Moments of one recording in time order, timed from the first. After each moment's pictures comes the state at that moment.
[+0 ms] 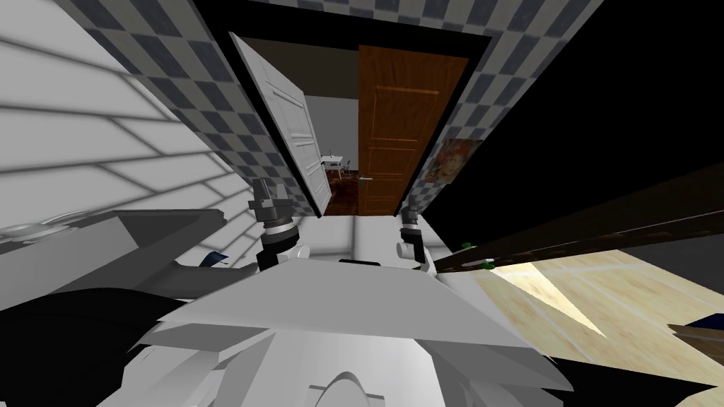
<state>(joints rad) 0.25 -0.07 0.03 -1.90 -0.01 -0.47 0.12</state>
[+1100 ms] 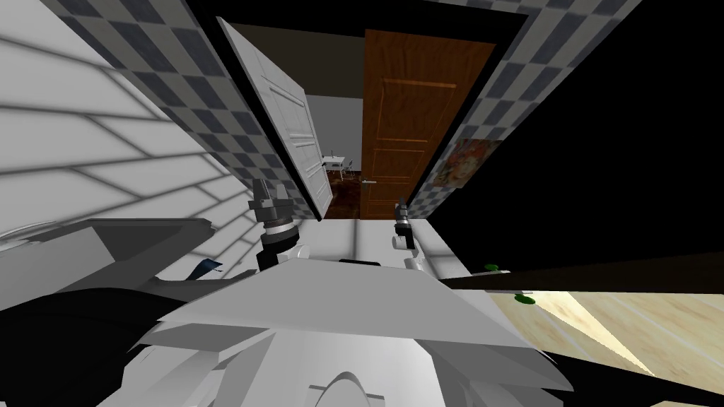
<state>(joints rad) 0.04 -0.09 0.01 -1.56 -0.05 -0.47 0.10</state>
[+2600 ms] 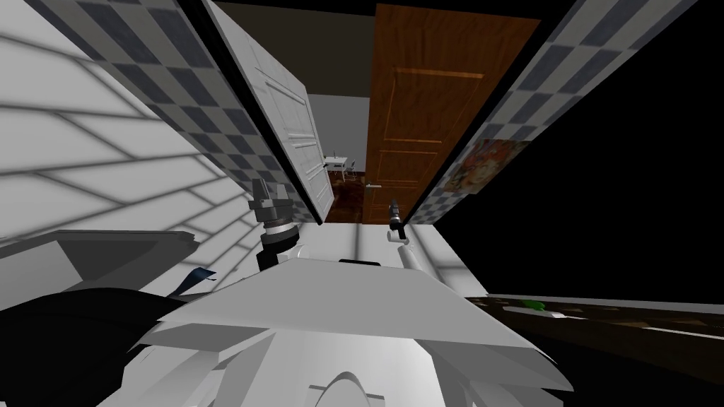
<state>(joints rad) -0.20 -0.08 -0.02 -1.15 -0.09 -0.48 0.10</state>
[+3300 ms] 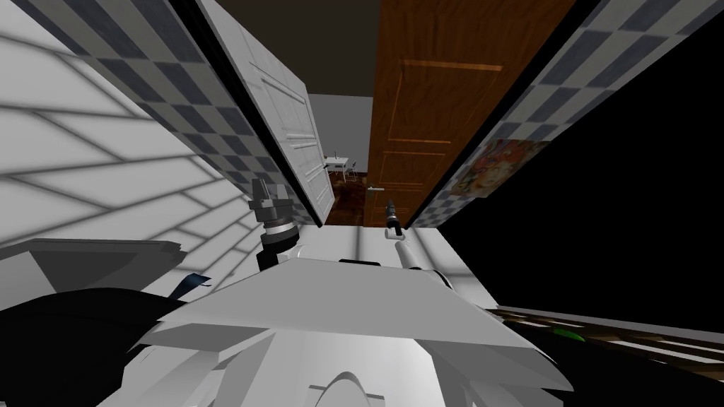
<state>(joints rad) -0.32 -0.07 -0.03 -0.95 -0.11 -0.48 0.09</state>
